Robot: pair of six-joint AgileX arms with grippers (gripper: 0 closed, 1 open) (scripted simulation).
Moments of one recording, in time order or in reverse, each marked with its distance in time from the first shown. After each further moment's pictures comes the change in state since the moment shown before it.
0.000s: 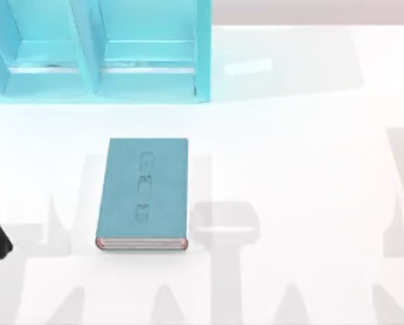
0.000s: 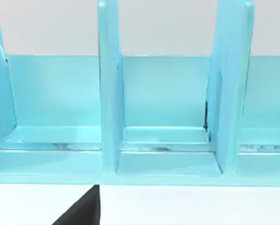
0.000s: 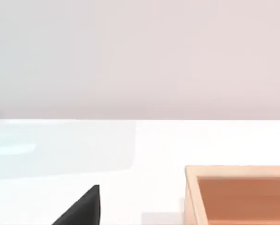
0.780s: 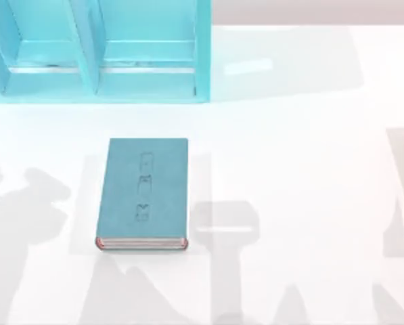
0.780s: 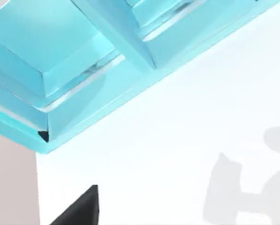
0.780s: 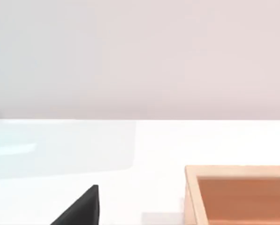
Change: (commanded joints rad) left arm 0.027 0.666 0.533 -0.380 -0.021 0.650; right arm 0.000 0.000 0.000 0.000 0.000 0.000
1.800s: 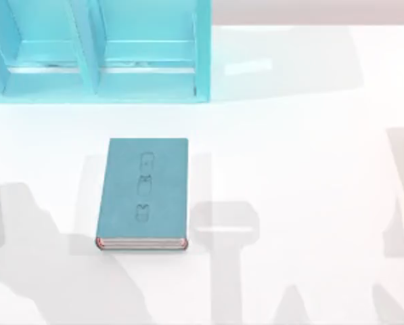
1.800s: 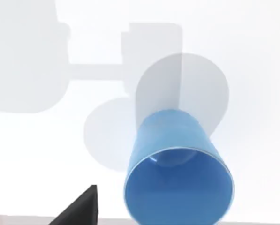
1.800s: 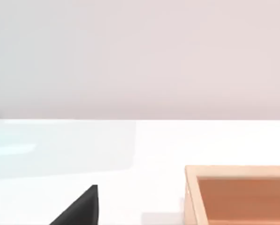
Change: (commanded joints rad) left arm 0.495 1.230 1.023 -0.835 0.009 1.436; right arm 0.000 0.000 0.000 0.000 0.000 0.000
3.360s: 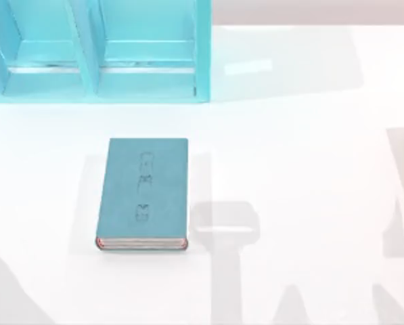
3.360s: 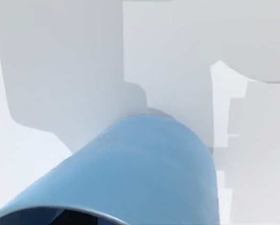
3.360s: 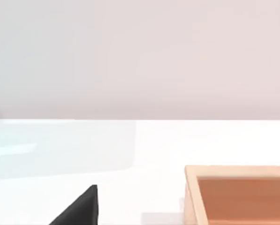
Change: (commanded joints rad) left arm 0.119 0.144 -0.170 0.297 0.014 0.153; right arm 0.000 0.000 0.000 0.000 0.000 0.000
